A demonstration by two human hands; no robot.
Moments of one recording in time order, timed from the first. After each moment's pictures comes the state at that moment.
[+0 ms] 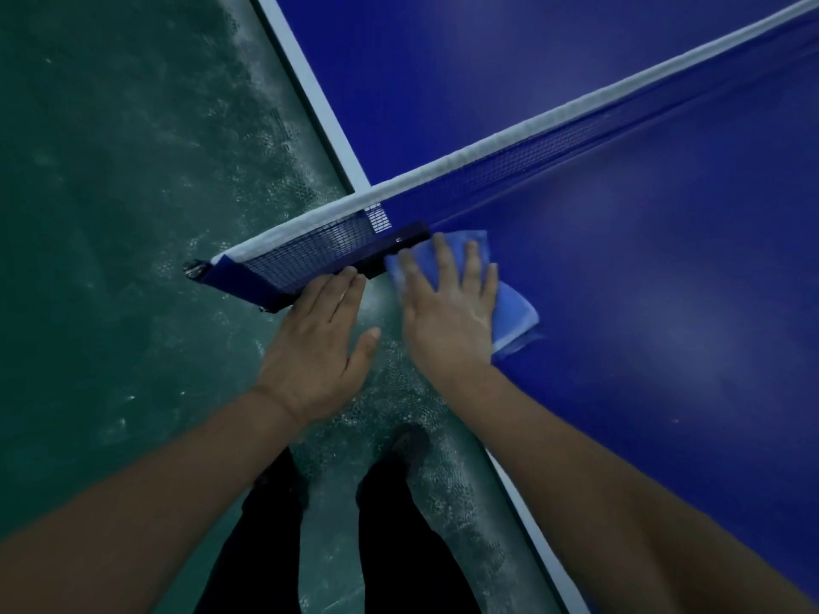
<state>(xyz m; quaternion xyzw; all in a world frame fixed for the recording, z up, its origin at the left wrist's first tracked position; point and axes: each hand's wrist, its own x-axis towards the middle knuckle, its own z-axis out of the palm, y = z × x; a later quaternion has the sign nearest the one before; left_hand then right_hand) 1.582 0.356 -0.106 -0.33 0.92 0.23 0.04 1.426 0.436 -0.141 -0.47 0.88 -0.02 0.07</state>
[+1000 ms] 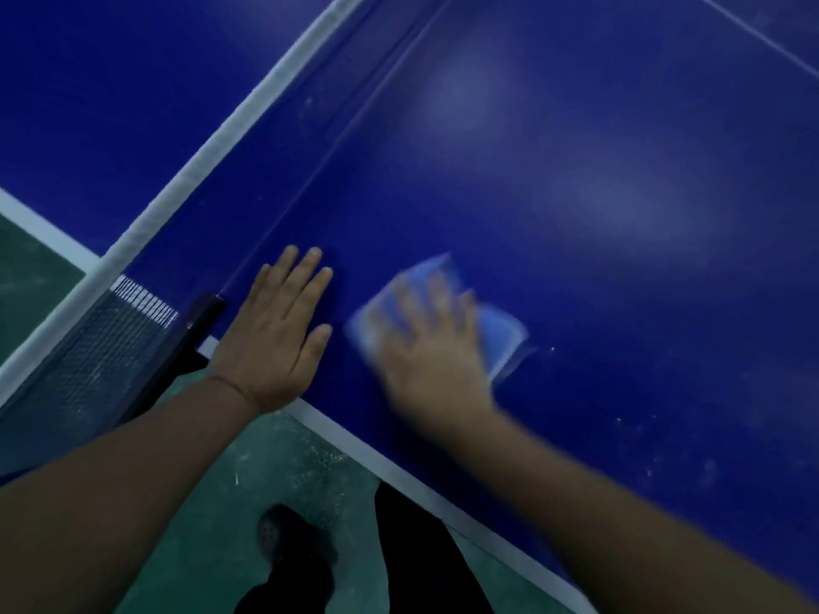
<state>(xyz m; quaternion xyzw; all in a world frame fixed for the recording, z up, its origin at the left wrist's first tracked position) 1.425 0.357 -0.139 -0.02 0.98 0.19 0.01 1.351 0.573 -0.142 -0.40 0.91 -0.08 0.06</state>
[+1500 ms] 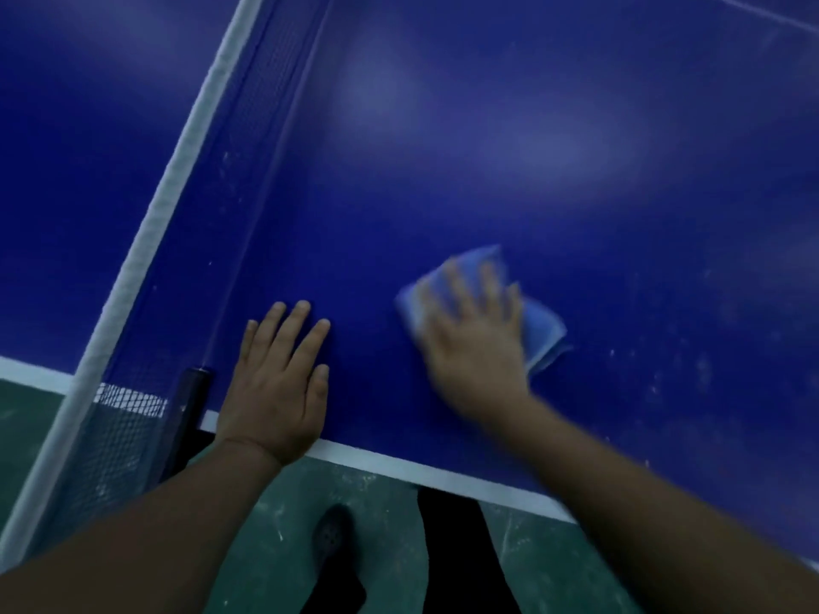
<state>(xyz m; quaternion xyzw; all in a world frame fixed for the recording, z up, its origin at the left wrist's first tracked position) 1.421 0.354 -0.134 0.04 0.98 0.18 0.04 1.356 0.598 -0.144 -0.16 0.98 -0.07 0.03</state>
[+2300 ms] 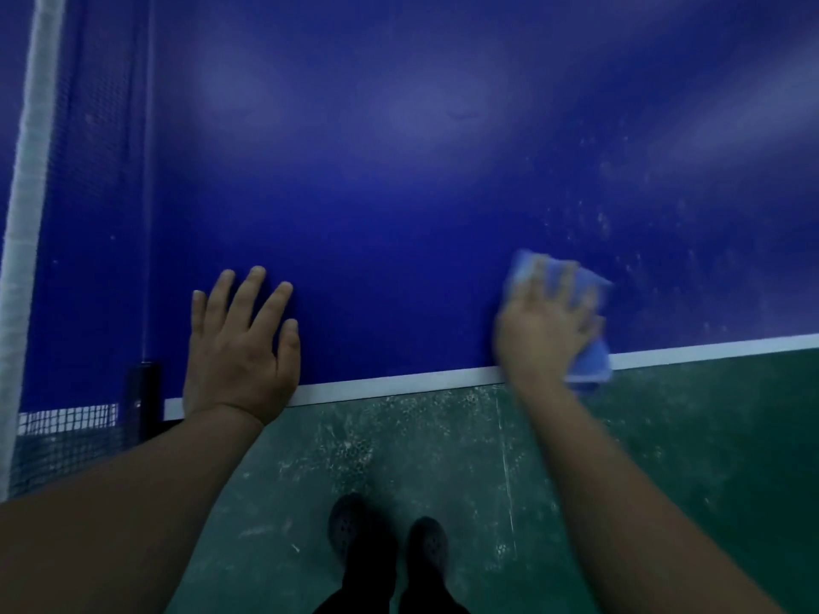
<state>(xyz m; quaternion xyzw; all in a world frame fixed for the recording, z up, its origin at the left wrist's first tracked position) 1.426 0.354 -0.141 0.11 0.98 0.18 0.02 1.467 0.657 -0.131 0.39 0.92 -0.06 0.02</state>
